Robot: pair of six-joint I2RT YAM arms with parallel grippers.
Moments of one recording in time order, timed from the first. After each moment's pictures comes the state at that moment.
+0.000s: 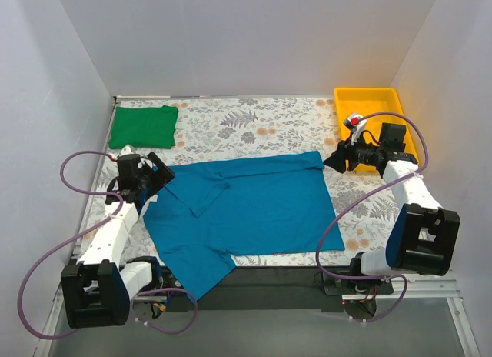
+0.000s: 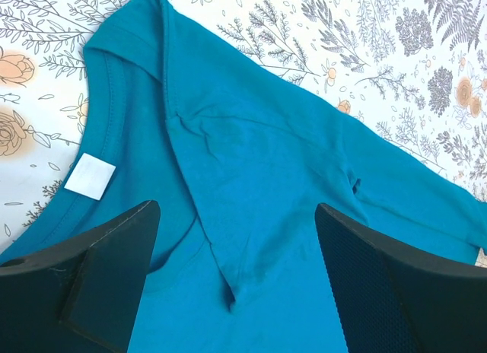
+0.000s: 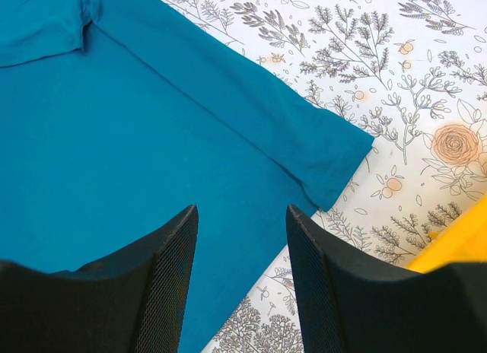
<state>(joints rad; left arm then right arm) 0.05 1.05 0.62 -0.27 0.05 -0.65 -0.14 1.40 0.95 -0.34 -0.94 -0.47</state>
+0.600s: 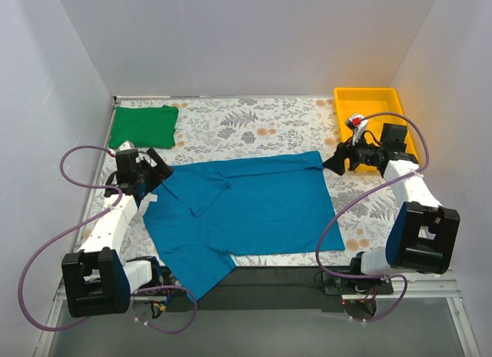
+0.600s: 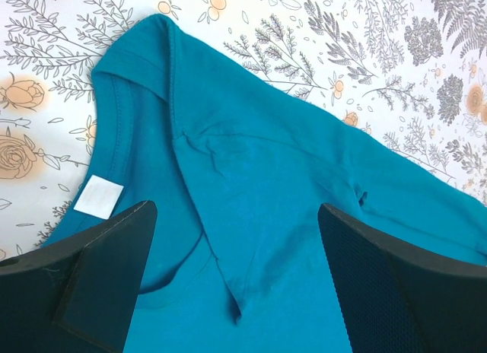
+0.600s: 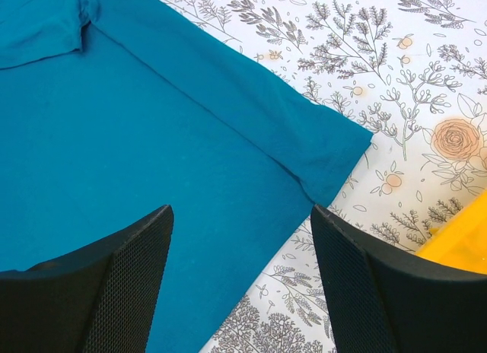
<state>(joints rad) 0.09 1.13 0.67 -0.26 0.07 -0.61 -0.16 1.41 0.95 -0.34 -0.95 -0.47</state>
